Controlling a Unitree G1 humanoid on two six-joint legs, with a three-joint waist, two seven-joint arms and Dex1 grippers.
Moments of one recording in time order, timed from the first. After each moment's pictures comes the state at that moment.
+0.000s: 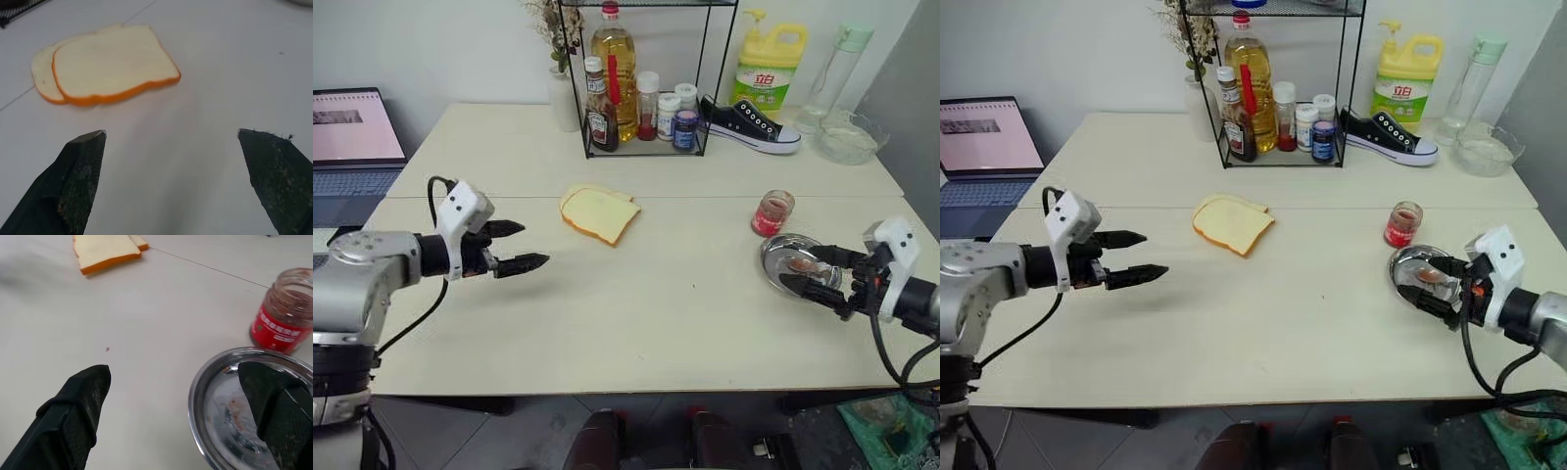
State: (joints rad) left arm -0.43 0.97 0.14 -0.02 -0.44 0.64 -1.09; right arm -0.07 -0.88 -0.42 -0.46 0.68 0.90 0.80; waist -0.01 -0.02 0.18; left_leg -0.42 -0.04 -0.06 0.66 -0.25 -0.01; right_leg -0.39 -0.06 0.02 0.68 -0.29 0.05
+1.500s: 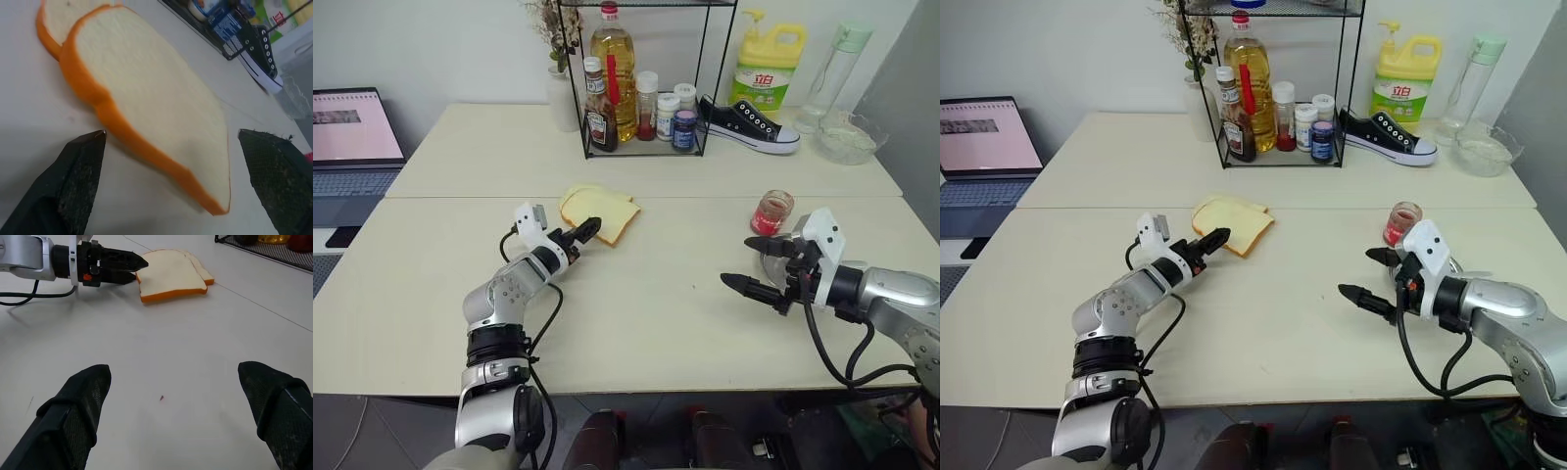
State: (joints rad) left arm -0.63 0.21 0.41 0.39 -0.59 0.71 -0.31; right arm -0.23 -0.78 -0.15 -0.55 0.66 0.85 0.69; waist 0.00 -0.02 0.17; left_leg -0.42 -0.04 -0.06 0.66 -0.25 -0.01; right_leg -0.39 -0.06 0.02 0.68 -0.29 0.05
